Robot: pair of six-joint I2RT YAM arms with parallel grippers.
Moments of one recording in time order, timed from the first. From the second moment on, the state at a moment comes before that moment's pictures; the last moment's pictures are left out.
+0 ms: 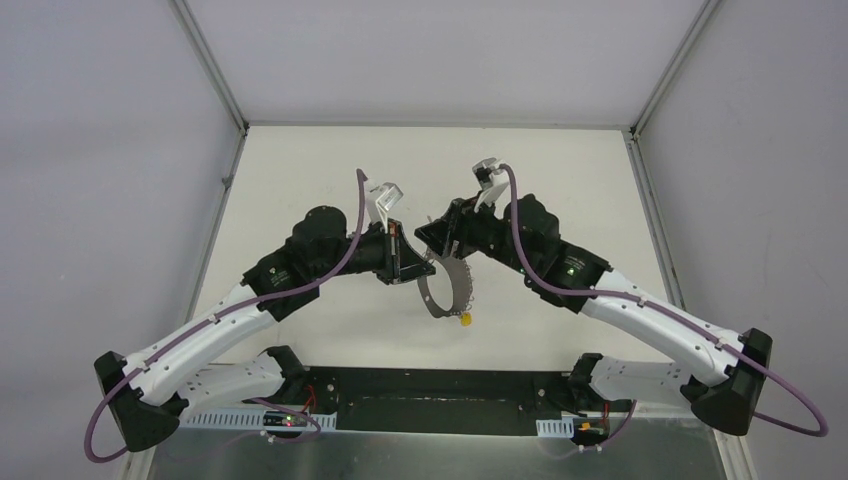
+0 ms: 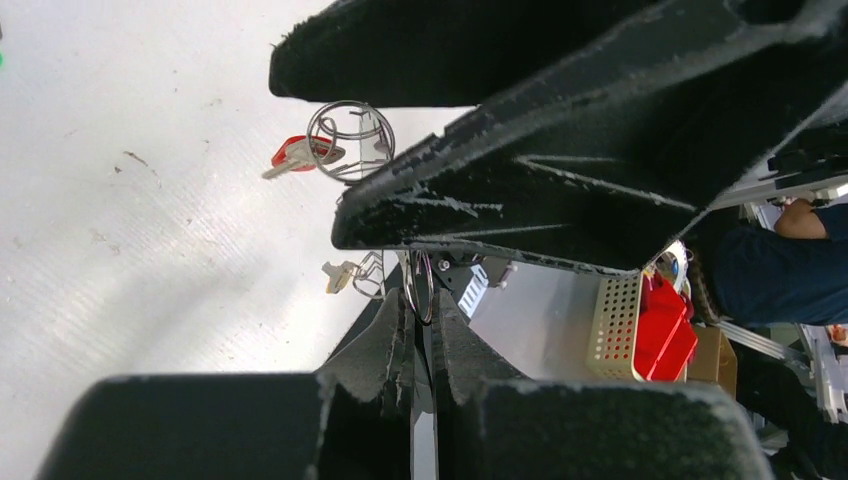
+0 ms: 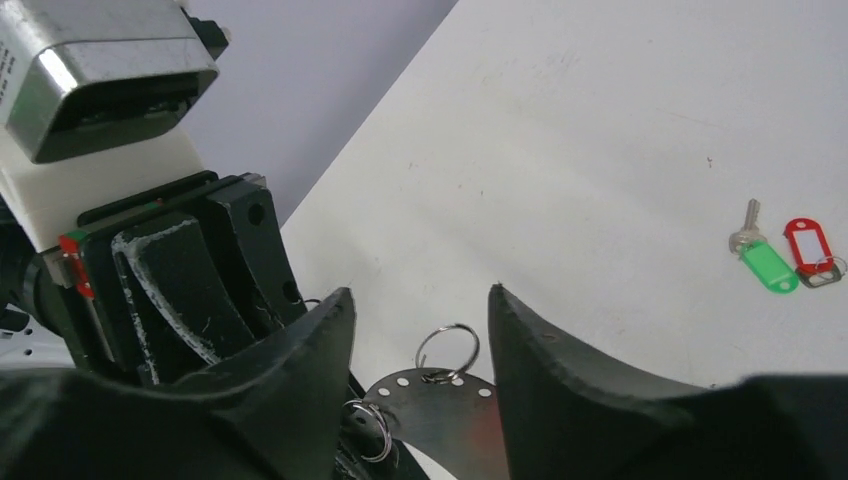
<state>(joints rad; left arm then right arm) -0.84 0.92 0.92 -0.21 0.35 -0.61 0.97 1.11 1.05 -0.13 0.04 0.56</state>
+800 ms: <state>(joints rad) -0.84 0.86 0.92 -0.23 0.36 -0.43 0.86 1.07 1.34 -0.64 0.01 0.68</state>
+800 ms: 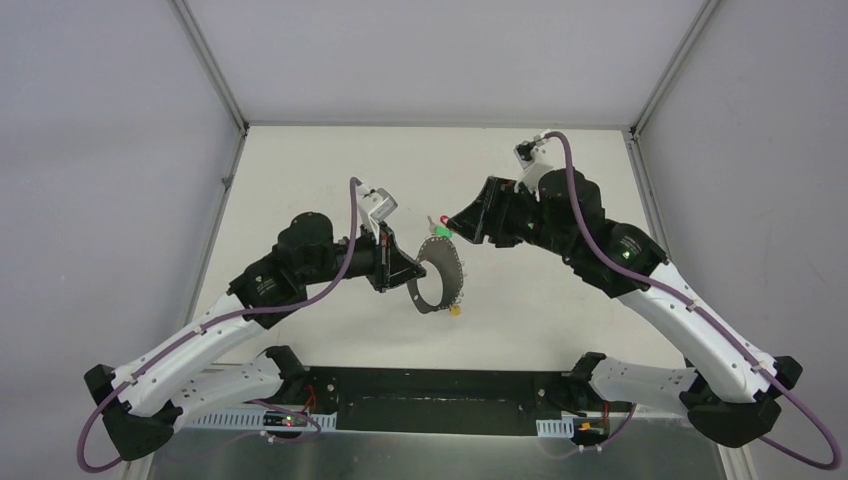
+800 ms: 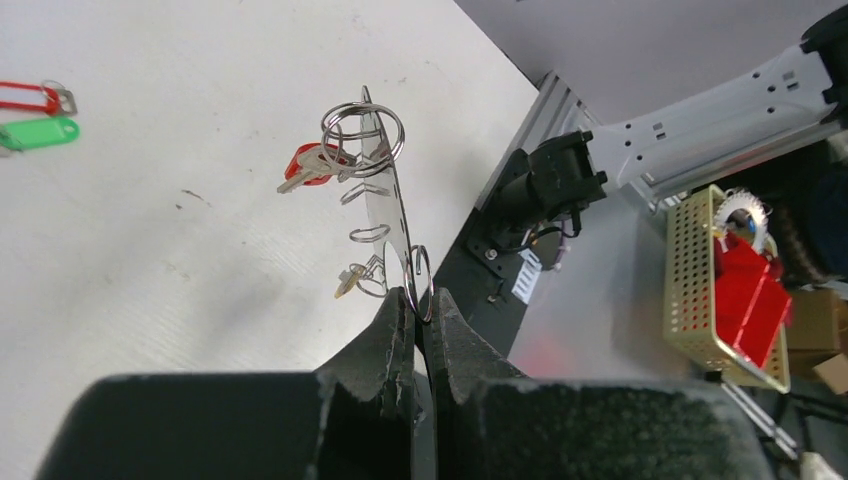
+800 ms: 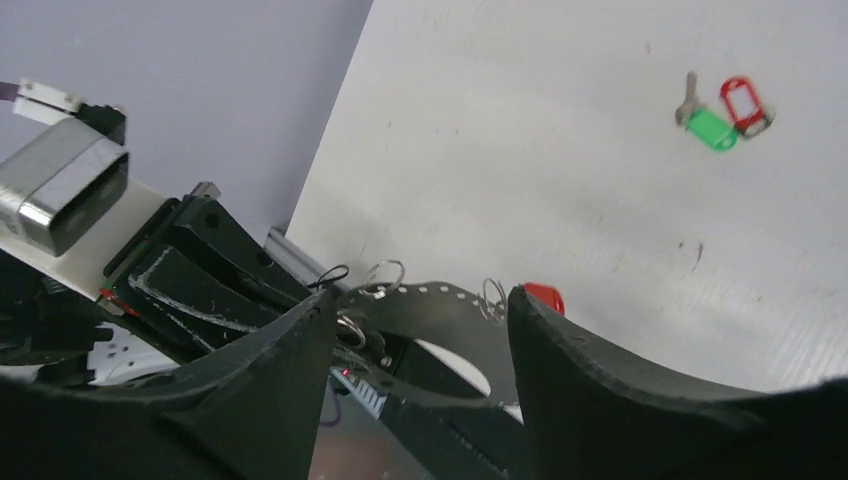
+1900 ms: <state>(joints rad) -0.84 0.75 0.84 -0.33 0.36 0.08 0.83 1.13 1.09 -0.38 -0.32 1.21</state>
